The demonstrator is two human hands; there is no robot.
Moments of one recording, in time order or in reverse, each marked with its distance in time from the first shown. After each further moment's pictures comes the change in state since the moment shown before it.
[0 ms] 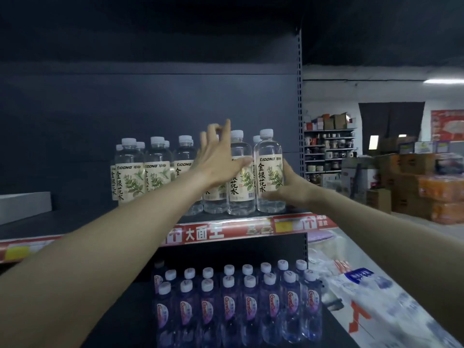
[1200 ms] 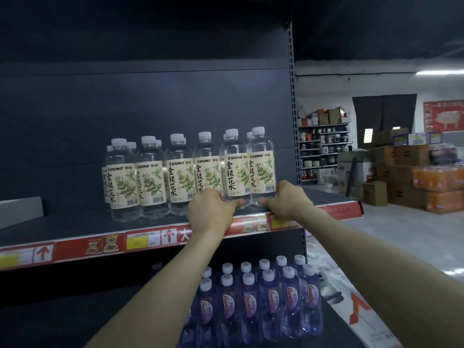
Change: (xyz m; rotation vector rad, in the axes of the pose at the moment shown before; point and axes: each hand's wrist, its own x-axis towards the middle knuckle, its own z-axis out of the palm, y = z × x) left_hand -0.070 -0.019 0.083 -0.073 0.135 -0.404; right_hand -0.007 0.021 0.032 -0.466 0.277 0.244
